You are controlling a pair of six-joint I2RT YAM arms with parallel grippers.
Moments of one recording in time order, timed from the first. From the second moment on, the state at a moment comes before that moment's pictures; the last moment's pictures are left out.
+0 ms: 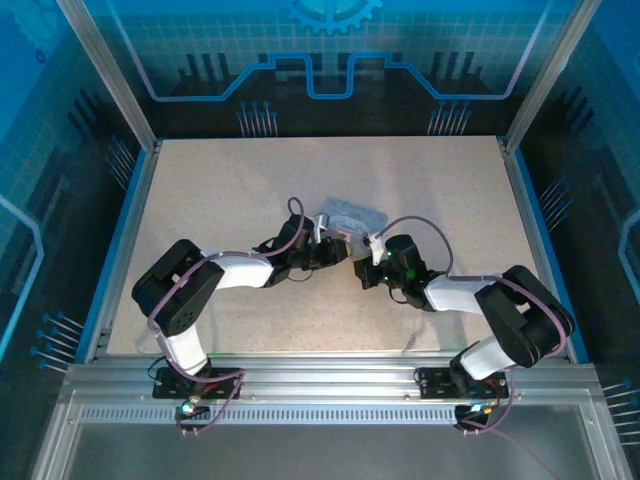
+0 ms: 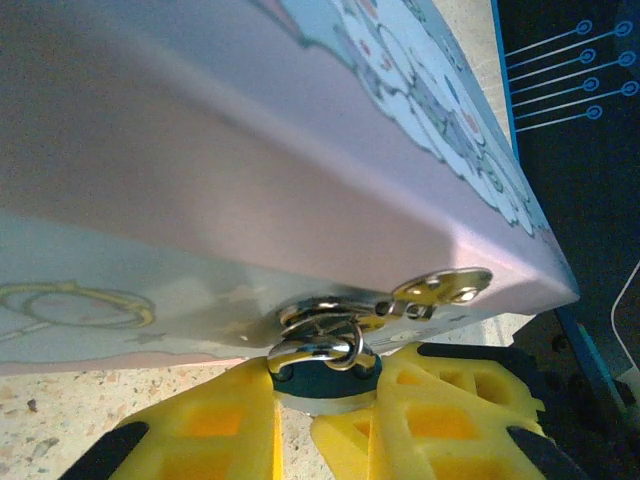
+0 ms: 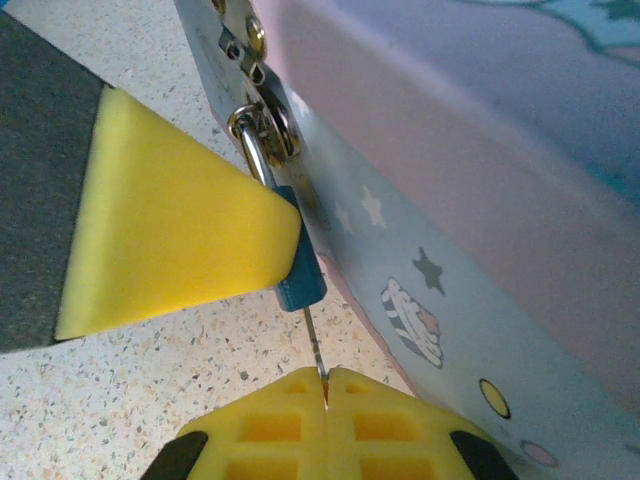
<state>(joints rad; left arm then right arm) -0.64 1.76 0.81 0.38 0.36 -0.90 0.55 1.50 0.47 0.42 -0.24 0.26</state>
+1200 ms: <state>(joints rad) -0.65 1.85 0.82 0.42 0.37 -0.96 0.53 1.57 0.42 0.53 -0.25 0.37</state>
